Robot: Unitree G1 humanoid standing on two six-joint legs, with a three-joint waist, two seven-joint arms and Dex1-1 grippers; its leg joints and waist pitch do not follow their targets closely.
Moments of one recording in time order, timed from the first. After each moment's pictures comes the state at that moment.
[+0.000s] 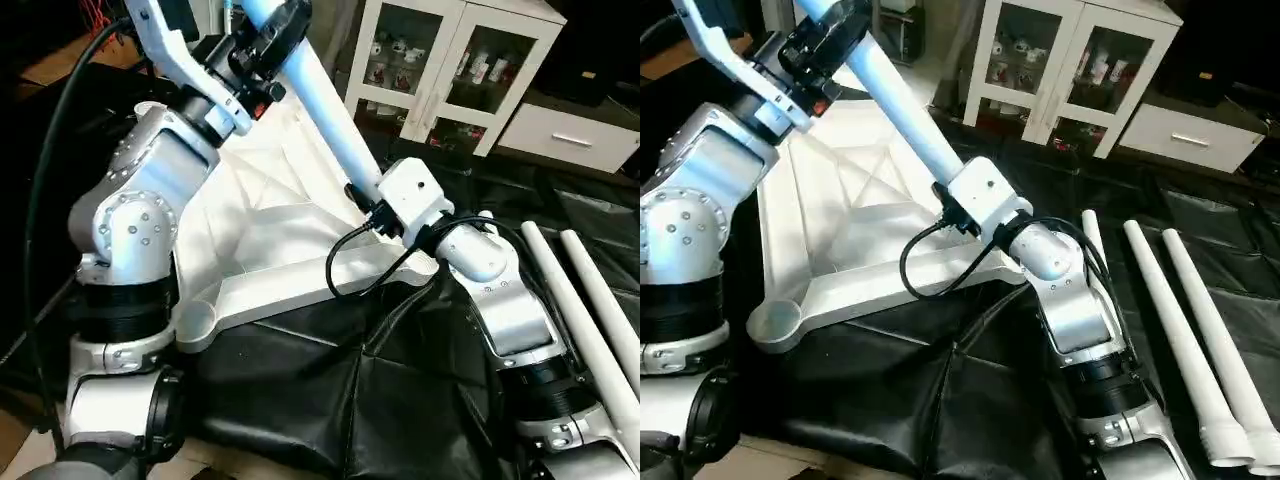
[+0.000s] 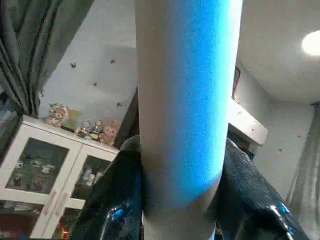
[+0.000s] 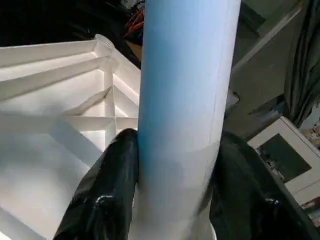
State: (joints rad) left arm -0.83 0.20 0.18 -0.04 -0.75 0.52 -0.27; right arm -0.51 -0.23 0.19 0.07 -0.15 0.15 0.42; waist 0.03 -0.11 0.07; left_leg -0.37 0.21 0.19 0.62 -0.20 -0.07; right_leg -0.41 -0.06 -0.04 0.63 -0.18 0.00
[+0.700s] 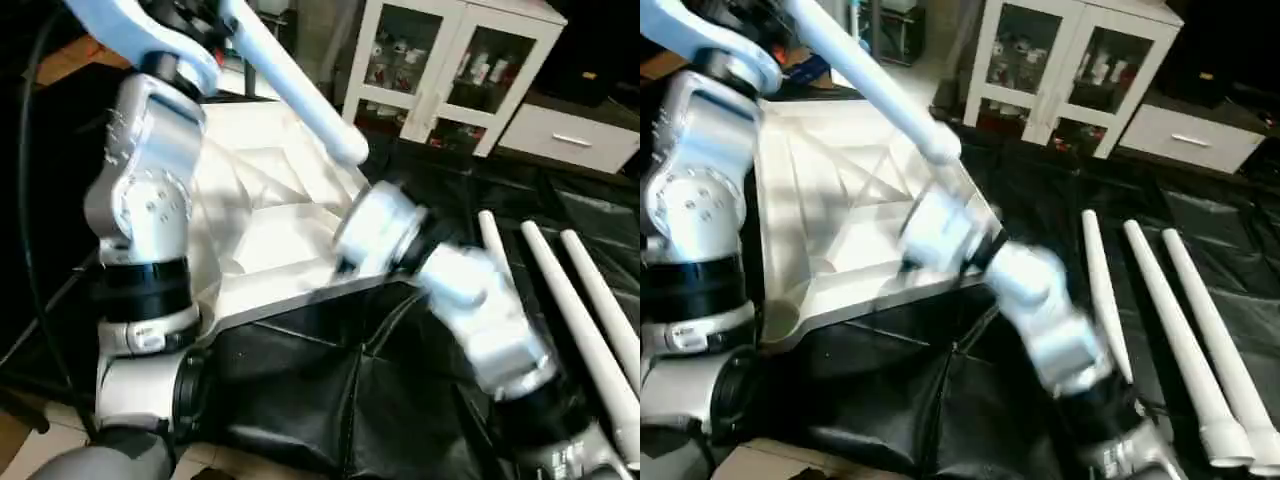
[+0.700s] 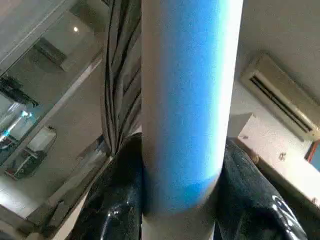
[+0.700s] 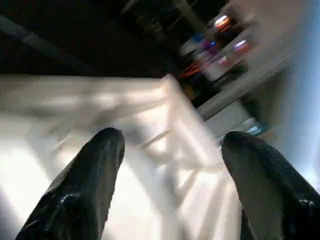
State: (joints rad) left arm -0.92 0.10 0.32 0.03 -0.62 0.33 0.03; right arm -0.41 -0.26 0.37 -0.03 -0.21 -0.03 0.50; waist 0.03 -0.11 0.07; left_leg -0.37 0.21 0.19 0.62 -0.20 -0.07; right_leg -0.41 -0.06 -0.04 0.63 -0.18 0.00
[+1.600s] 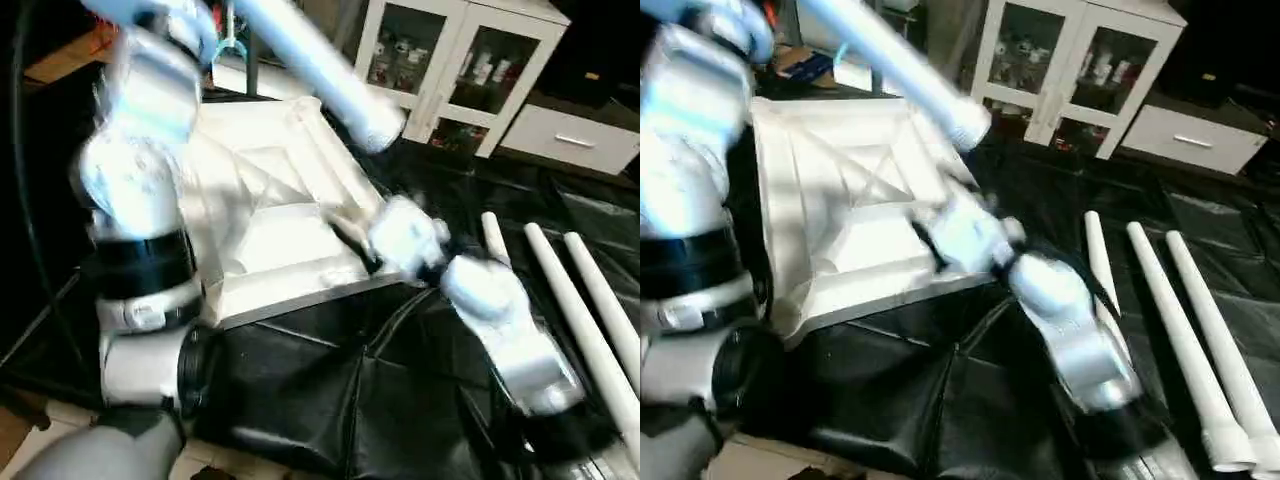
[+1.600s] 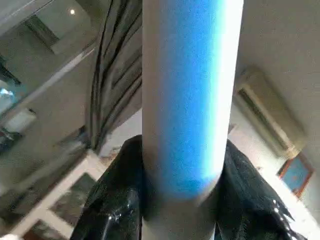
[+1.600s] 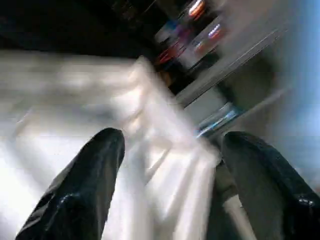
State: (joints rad) left arm -1.07 0.08 0.38 -0.02 -0.79 0.49 0.17; right arm -0.28 -0.35 0.27 -0.09 -0.19 -0.03 0.48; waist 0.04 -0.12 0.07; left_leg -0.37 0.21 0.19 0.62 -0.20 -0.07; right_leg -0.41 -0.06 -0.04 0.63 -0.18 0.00
